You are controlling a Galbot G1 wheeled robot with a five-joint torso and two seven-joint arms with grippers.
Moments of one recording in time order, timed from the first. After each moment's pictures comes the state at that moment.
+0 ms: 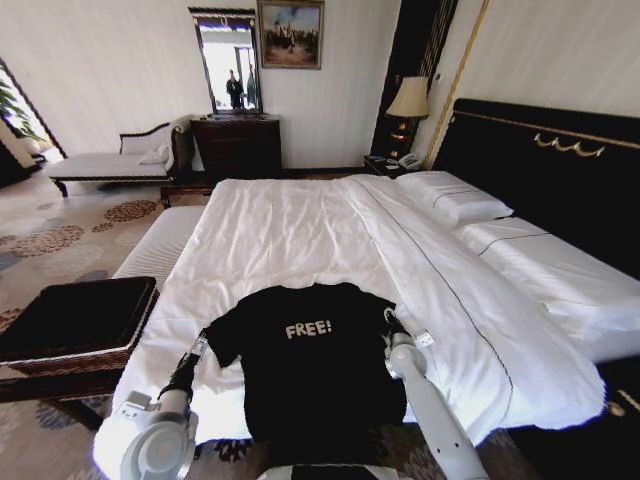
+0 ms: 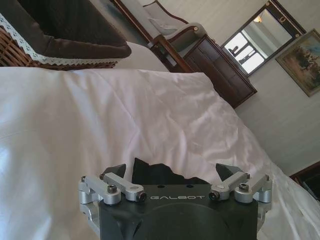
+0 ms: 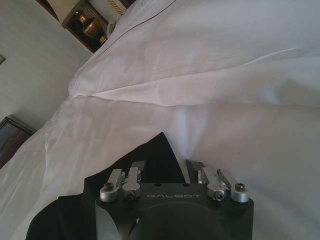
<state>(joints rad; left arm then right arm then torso) 1.68 -1.46 -0.74 -2.17 -1.08 0.13 -0.34 -1.03 1.33 0.43 1.40 1.14 0.07 0.38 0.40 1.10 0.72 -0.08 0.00</state>
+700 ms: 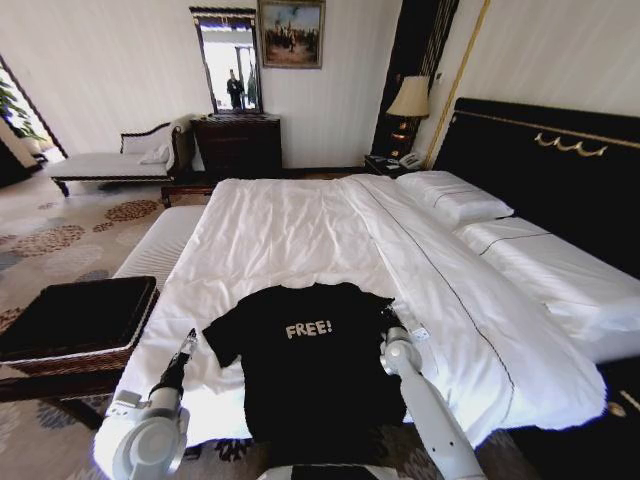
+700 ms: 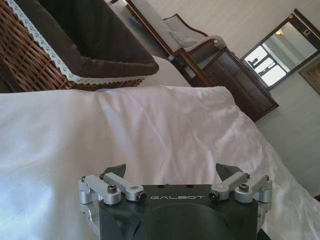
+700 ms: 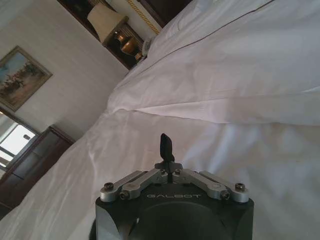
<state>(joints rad) 1.63 -1.44 -0.83 -2.08 -1.14 0.14 -0.36 -1.09 1.33 0.41 1.54 1.09 0.12 0.33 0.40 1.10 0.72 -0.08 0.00</state>
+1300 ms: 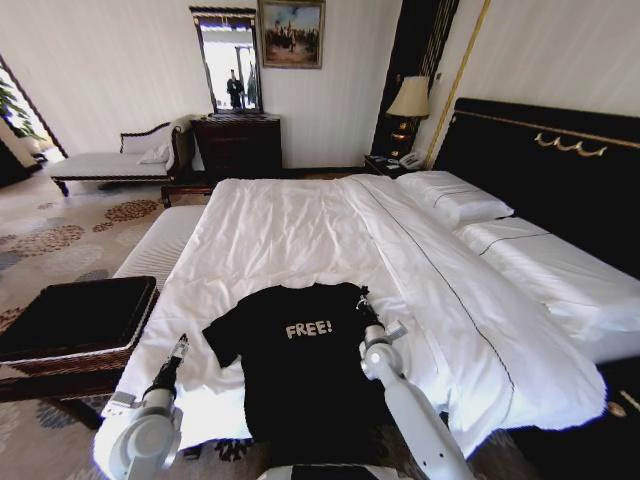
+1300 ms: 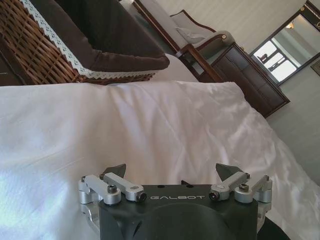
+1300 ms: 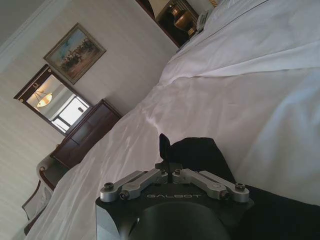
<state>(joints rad) 1.61 -1.44 -0.82 -2.04 -1.11 0.14 -0.36 -1.04 1.34 0.21 1.55 1.05 0.15 0.27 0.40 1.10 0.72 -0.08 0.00</state>
